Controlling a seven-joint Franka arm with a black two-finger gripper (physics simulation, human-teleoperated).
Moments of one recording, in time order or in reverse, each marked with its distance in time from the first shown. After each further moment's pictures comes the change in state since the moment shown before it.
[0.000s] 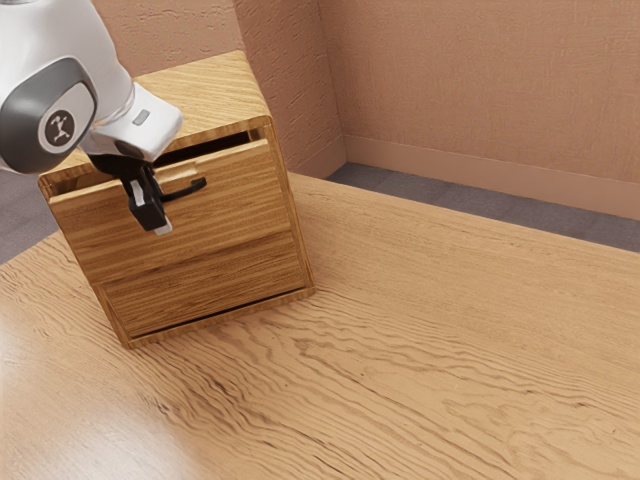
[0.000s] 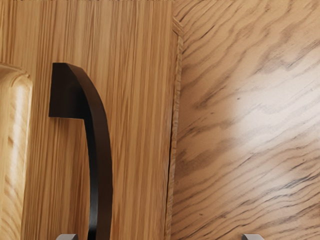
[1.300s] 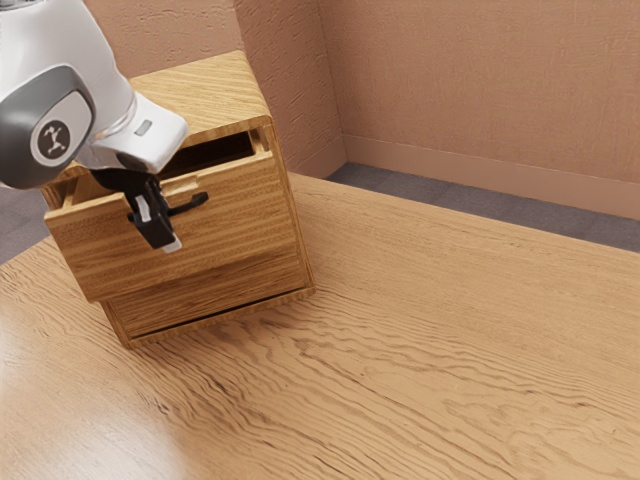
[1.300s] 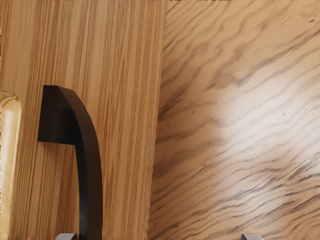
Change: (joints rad) arm -0.002 -0.092 -0.018 -0.072 -0.091 -0.024 -0.015
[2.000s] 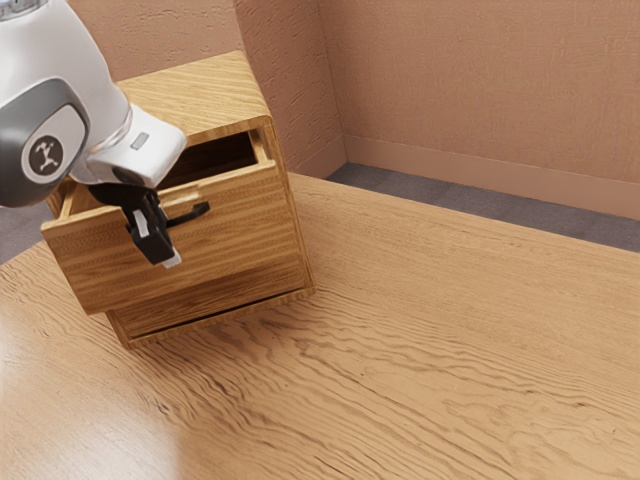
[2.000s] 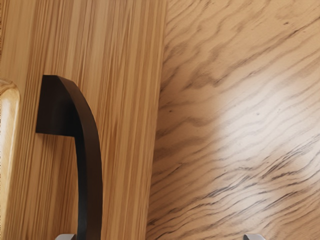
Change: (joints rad) arm 0.001 -0.079 -0.005 -0.070 -0.052 -0.002 0.000
